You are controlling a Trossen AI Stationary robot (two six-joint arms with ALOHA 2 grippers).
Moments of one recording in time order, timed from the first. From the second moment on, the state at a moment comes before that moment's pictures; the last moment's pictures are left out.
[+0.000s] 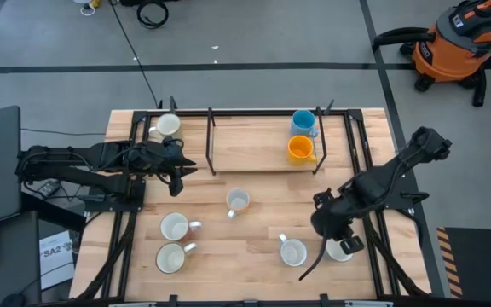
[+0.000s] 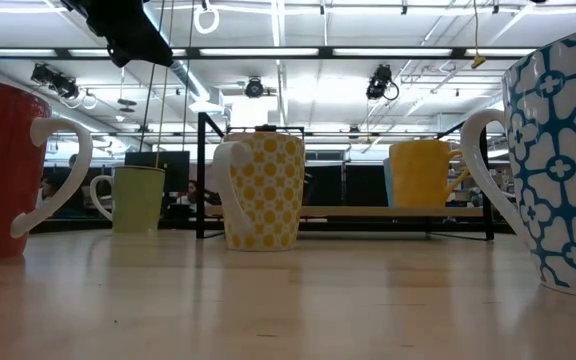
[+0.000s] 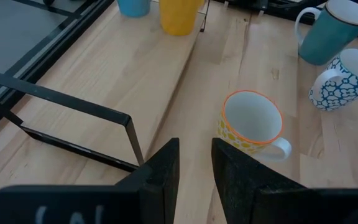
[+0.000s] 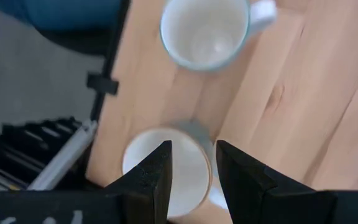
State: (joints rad) left arm 0.00 0.86 0.84 -0.59 -0.22 -0.26; right arm 0.57 1.40 1.34 -1.23 -0.20 0.29
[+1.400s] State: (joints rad) left arm 0.00 0.86 0.84 -0.59 -0.22 -0.25; right arm 0.64 1.63 1.24 -1.29 -0.15 0.29
